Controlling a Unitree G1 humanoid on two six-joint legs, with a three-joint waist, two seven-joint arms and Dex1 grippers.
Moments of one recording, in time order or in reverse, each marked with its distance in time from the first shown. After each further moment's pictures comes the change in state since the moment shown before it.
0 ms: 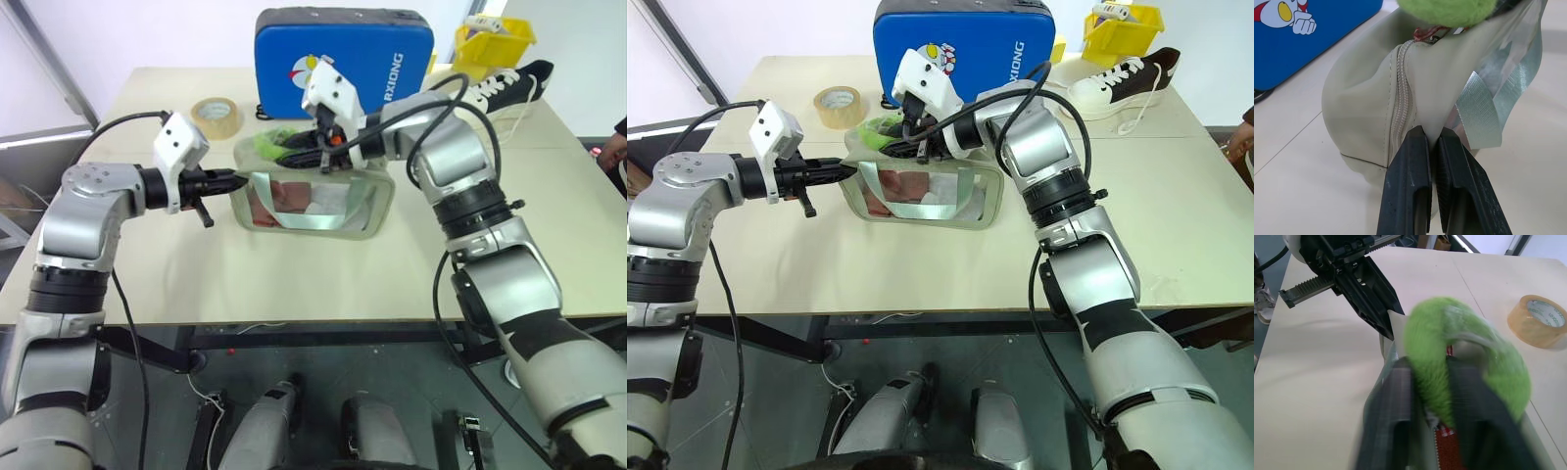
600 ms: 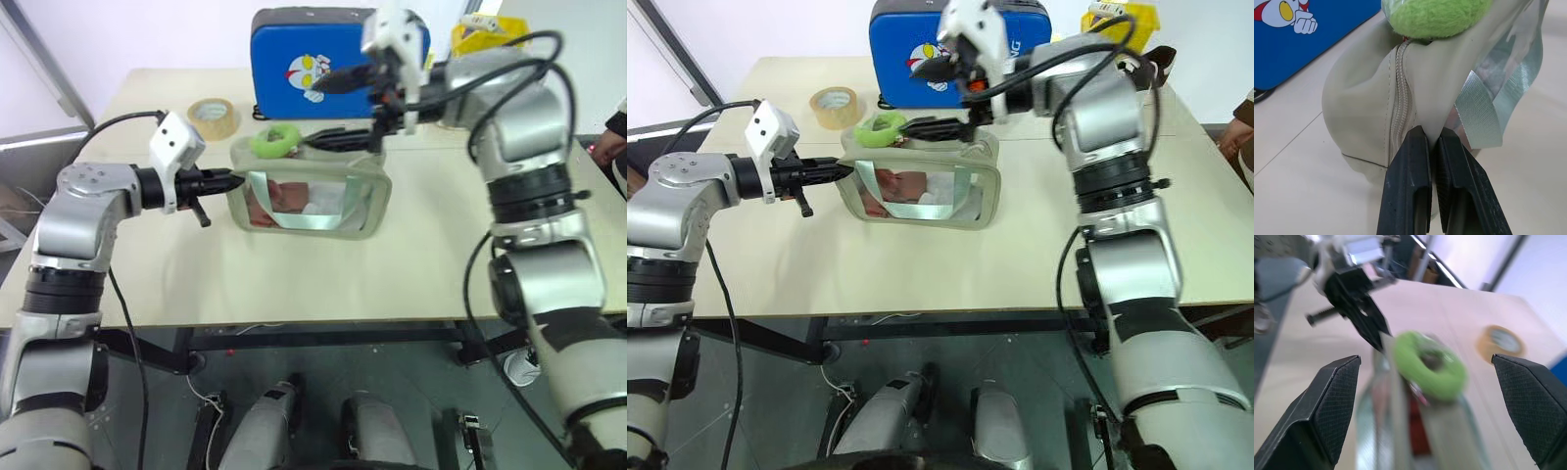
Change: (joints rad) left arm 0.004 0.005 0.006 -0.001 -0.002 0.002 -0.006; right arm -0.007 -0.084 -0.085 -0.116 0.092 0.019 0.080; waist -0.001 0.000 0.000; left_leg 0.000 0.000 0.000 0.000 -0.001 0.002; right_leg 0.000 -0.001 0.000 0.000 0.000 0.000
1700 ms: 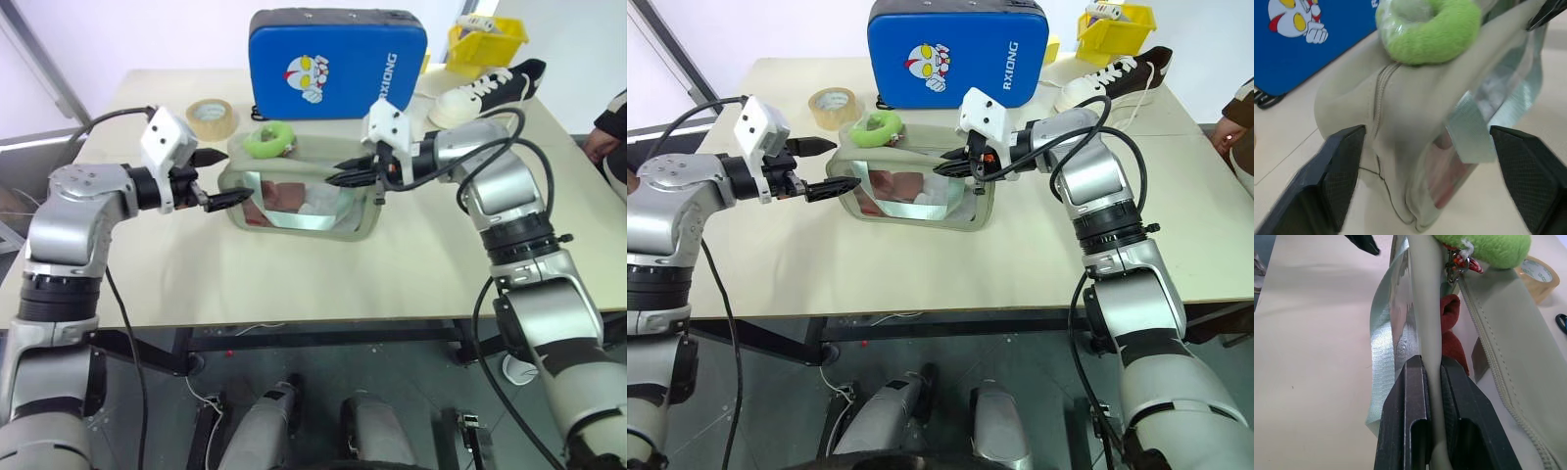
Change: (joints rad) left arm 0.017 0.005 0.024 -0.029 -0.019 0.022 0.052; right arm 0.209 -0.109 0.054 -0.022 -0.078 -0.139 0.026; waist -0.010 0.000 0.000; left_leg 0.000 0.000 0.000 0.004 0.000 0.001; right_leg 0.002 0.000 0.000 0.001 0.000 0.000
